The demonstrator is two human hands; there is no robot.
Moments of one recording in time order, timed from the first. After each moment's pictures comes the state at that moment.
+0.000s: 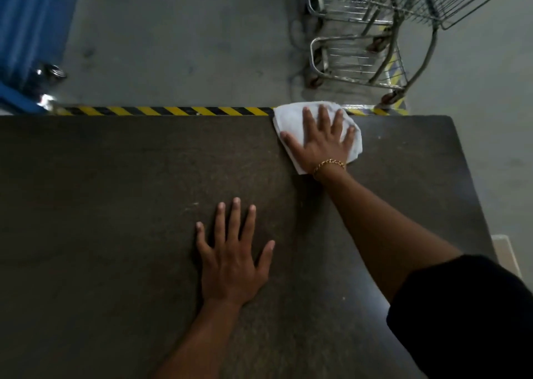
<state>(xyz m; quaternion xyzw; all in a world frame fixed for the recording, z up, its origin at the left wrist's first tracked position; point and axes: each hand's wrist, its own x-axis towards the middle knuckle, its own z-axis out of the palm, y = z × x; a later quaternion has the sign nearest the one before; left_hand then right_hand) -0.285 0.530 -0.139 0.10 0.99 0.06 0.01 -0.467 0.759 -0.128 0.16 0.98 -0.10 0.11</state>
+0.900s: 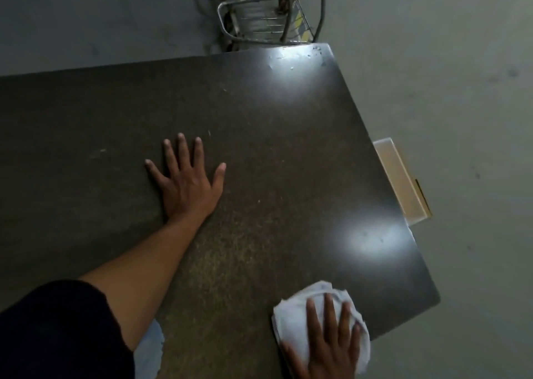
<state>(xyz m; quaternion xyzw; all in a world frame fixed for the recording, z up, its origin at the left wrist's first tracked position) -0.267 0.596 -0.139 0.12 0.99 0.07 0.05 0.054 0.693 -0.080 0.43 0.89 -0.06 0.16</state>
